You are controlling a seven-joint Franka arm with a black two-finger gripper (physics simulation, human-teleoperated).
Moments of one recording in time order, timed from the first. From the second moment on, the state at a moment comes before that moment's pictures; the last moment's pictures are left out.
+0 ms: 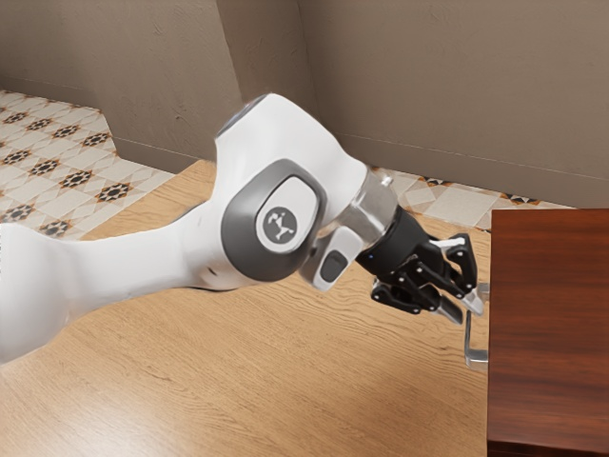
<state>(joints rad) -0.21 0.04 -0.08 -1.83 -0.55 2.29 2.74</state>
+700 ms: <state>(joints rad) -0.15 -0.15 0.01 -2.05 -0.57 2.27 2.77</state>
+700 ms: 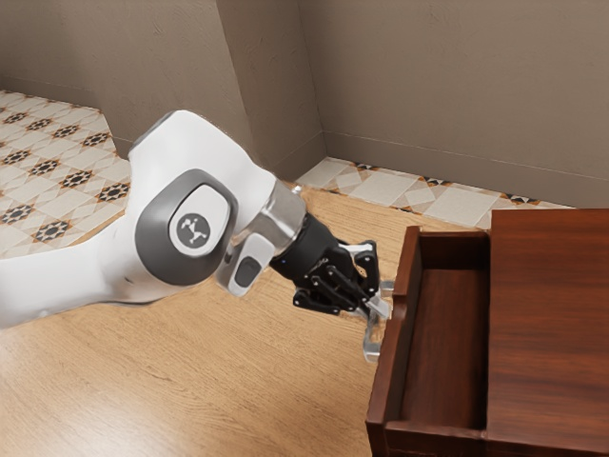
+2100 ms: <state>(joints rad) -0.15 -0.37 0.12 -2.25 -0.45 2.23 2.80</state>
